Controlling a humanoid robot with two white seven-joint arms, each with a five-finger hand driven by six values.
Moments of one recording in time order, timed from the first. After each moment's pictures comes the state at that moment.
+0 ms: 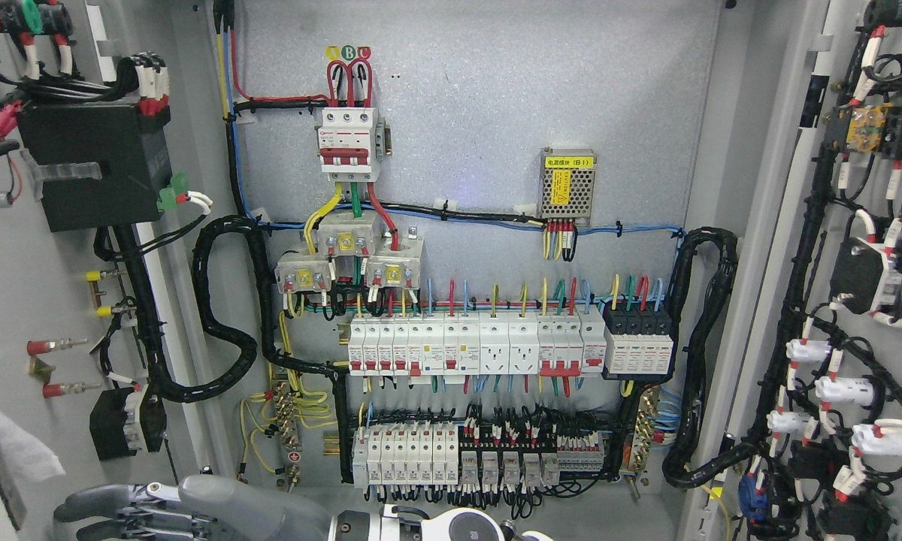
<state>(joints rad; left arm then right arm) -0.04 0.00 -0.18 0.00 0.29 -0.12 -0.06 -0.92 0.00 0.98 -1.48 -0.91 0.06 0.49</state>
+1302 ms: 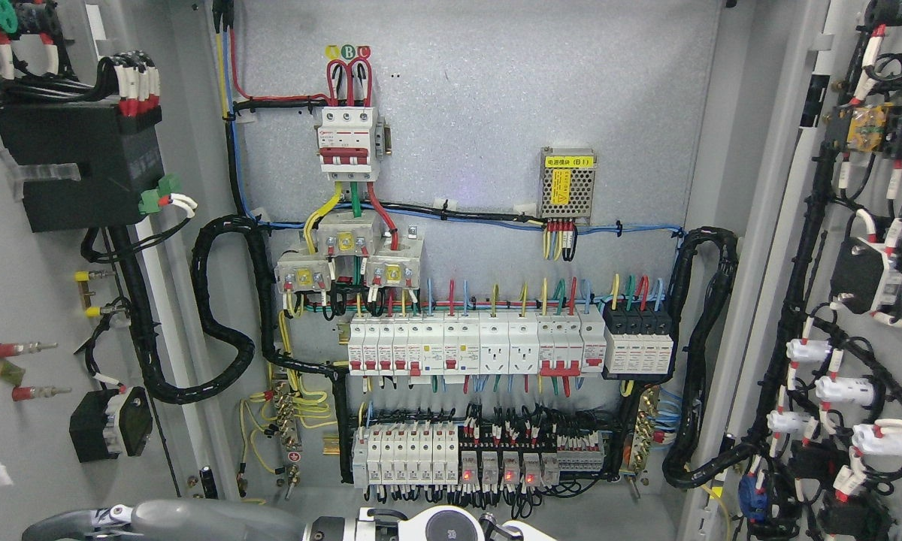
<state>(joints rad) -0.04 0.00 -0.18 0.00 0.29 -0.12 -0.06 -0.99 0.00 1.07 -1.47 -0.92 0.06 0.47</state>
